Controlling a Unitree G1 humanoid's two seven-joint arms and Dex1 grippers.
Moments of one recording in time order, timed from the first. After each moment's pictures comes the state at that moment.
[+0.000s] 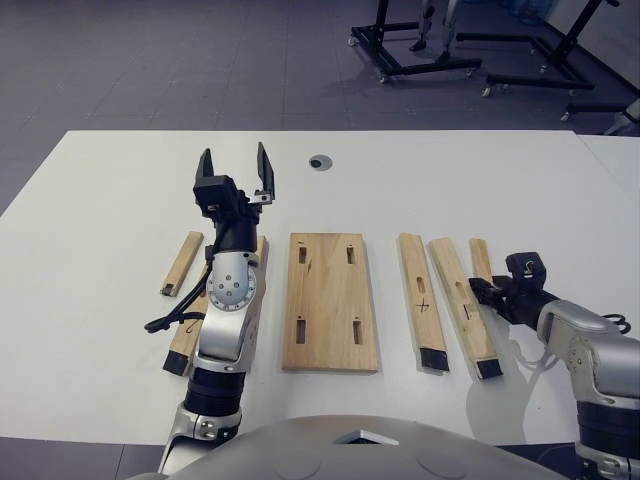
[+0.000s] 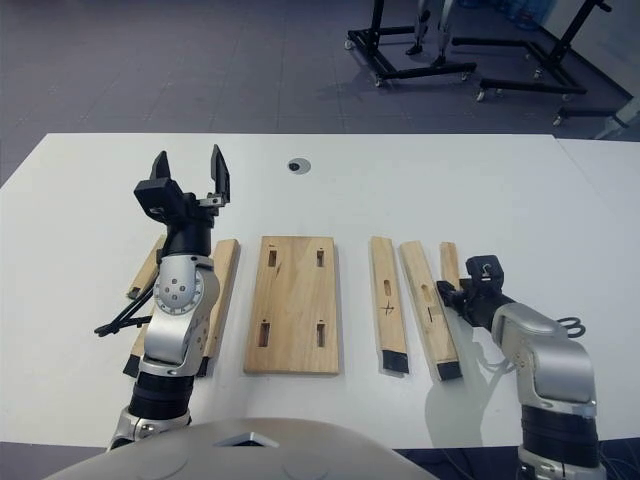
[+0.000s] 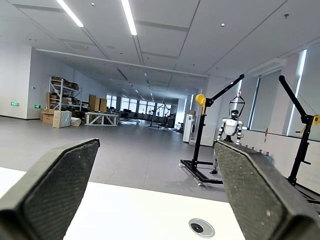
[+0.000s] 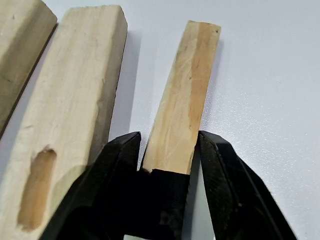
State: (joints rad) left arm -0.07 -0.05 -0.17 -0.26 -0.01 -0.06 0.25; right arm 0.13 -0.53 -0.32 -0.30 0.32 1.01 0.35
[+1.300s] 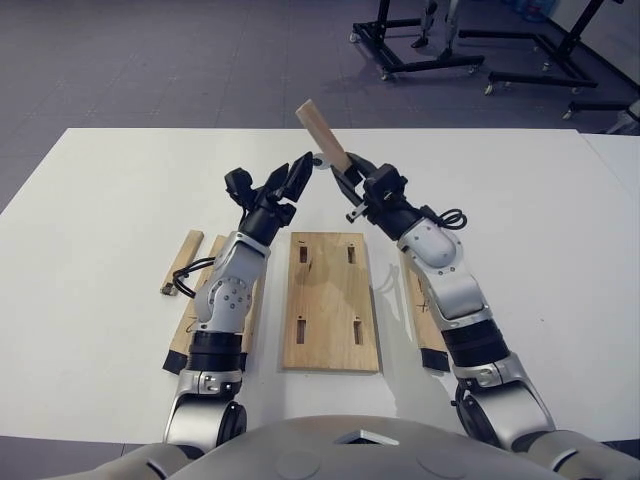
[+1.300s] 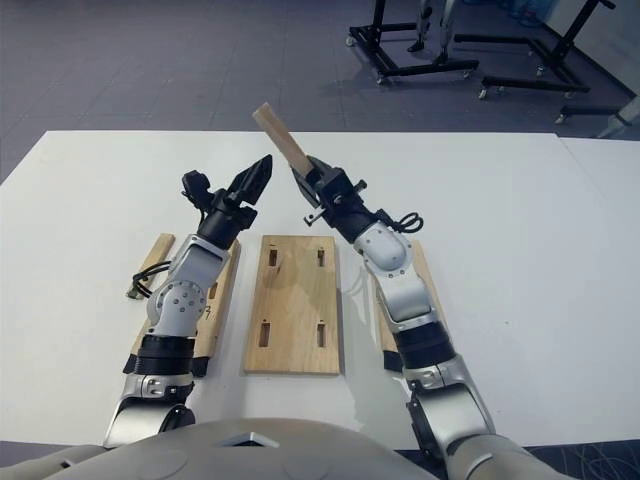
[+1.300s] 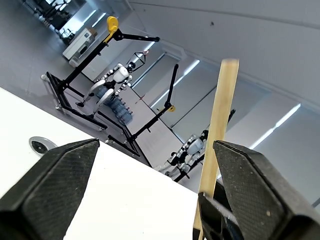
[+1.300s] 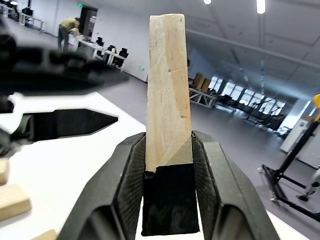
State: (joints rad) left arm -0.26 -0.07 0.05 0.03 -0.86 0.30 -0.30; right arm -0.30 -0.21 0.22 0.02 0.01 -0.06 0.37
